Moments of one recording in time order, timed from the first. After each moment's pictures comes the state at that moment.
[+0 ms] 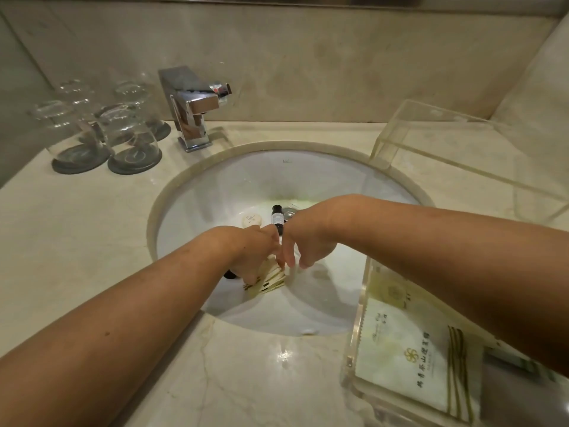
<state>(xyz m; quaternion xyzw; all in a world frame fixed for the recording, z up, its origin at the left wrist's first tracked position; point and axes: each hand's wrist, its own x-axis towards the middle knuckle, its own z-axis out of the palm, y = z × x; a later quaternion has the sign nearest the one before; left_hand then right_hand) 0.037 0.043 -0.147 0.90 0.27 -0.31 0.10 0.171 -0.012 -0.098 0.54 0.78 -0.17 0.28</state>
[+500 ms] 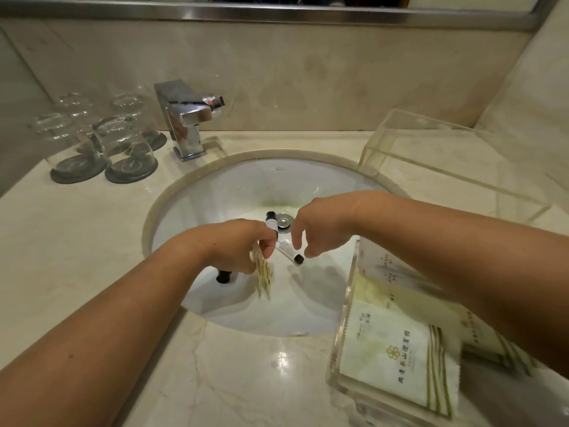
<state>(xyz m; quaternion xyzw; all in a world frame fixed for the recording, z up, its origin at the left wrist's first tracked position) 0.021 0.048 -0.130 0.93 0.30 -0.11 0.20 0.202 -0.024 -0.077 0.62 0.73 -0.16 0.23</state>
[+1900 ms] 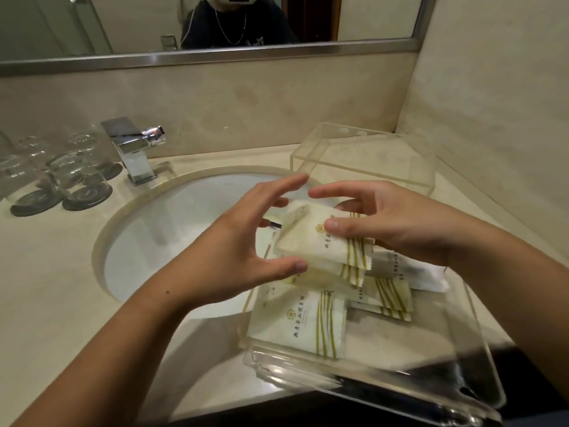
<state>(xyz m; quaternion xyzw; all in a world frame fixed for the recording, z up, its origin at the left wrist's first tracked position) 0.071 -0.107 -0.039 0.92 0.18 0.21 0.29 0.303 -0.215 -0.017 0.61 0.54 -0.44 -0.37</state>
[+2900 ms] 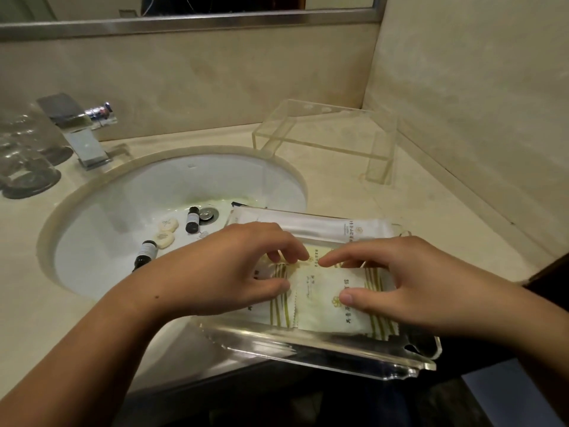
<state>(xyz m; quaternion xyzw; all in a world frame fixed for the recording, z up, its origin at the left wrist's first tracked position) 0.097 -0.143 -0.053 0.97 0.12 0.04 0.23 0.298 -0.320 -0.046 0.72 0.64 -0.21 -0.19</state>
